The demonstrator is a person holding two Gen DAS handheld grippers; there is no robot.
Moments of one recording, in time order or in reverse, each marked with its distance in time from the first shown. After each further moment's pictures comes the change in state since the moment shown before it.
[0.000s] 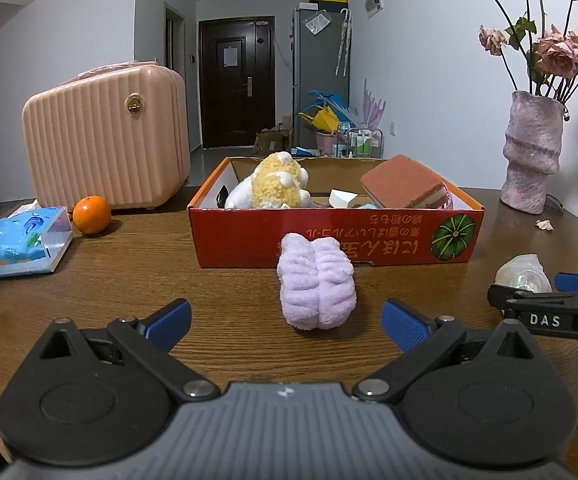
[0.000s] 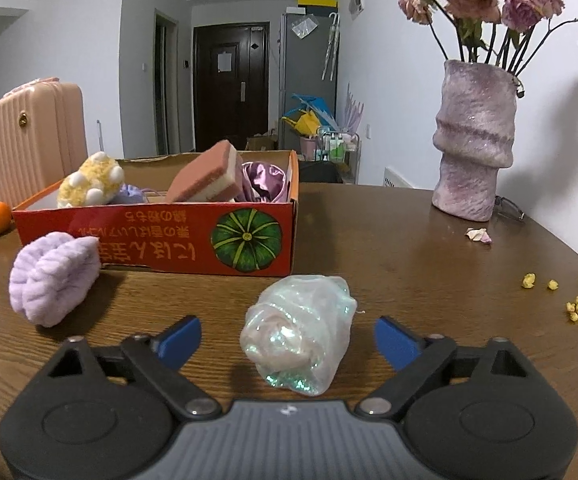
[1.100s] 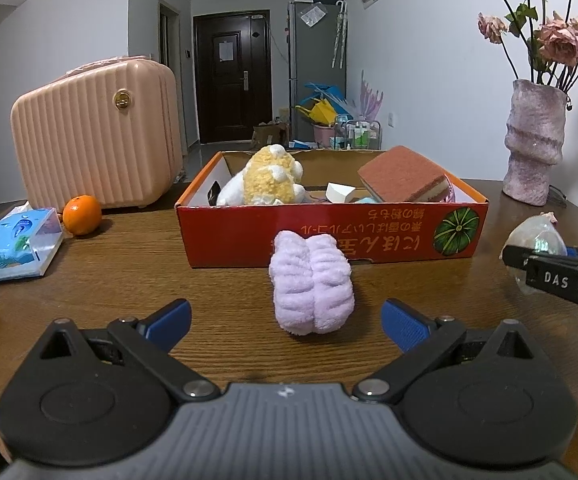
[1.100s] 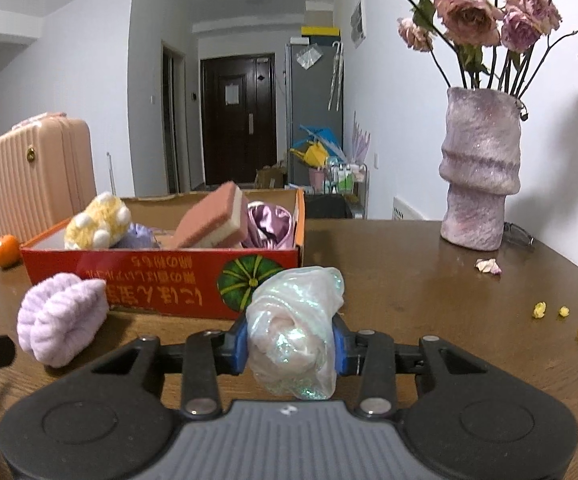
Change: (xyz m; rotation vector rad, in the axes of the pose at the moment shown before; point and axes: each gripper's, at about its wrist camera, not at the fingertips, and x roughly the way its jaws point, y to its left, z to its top) left arm 0.019 -0.007 0.004 0.022 0.023 0.000; right arm -0.004 -0.006 0.011 0.022 -0.117 0.036
